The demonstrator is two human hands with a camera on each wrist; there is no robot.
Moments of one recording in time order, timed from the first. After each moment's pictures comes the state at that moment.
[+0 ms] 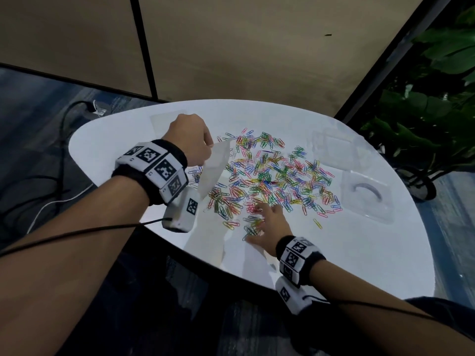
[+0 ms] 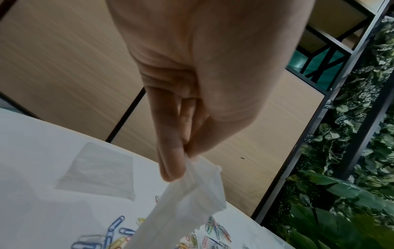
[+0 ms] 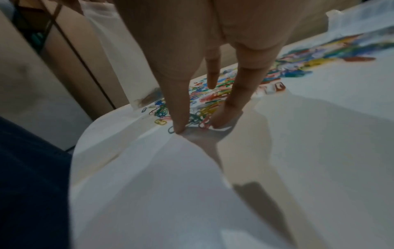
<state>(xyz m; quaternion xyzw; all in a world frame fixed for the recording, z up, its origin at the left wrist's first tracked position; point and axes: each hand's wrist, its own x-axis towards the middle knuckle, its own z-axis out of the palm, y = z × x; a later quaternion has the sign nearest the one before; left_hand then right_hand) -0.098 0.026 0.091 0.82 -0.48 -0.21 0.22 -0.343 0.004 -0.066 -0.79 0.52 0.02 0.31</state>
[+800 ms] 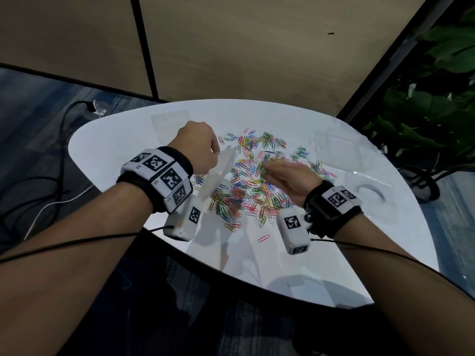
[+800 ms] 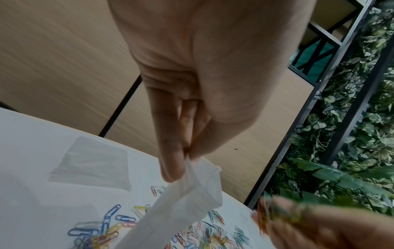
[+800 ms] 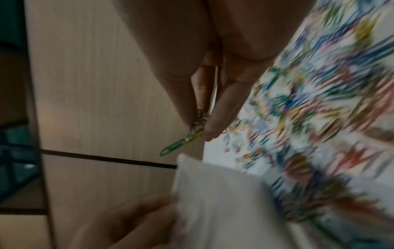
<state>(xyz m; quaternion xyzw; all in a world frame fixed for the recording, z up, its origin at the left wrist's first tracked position) -0.107 0.026 0.087 0.81 -0.51 -0.22 0.18 -0.317 -0.069 0.031 -0.41 0.48 -0.25 0.73</state>
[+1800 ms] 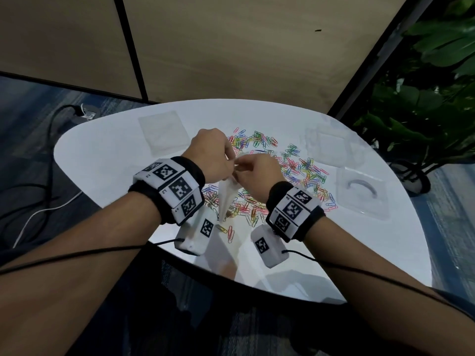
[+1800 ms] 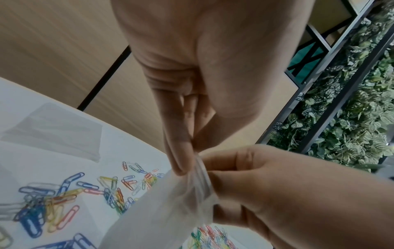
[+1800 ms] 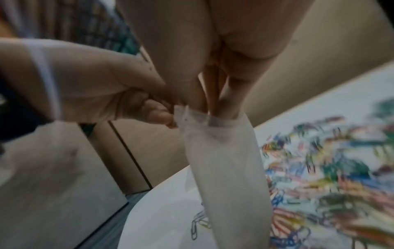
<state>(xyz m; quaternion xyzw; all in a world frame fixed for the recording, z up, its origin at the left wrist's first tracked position) -0.147 0.016 0.085 0.77 -0.53 -0.25 0.24 -0.273 -0.040 0.033 -0.76 0.49 -0.14 0.41</state>
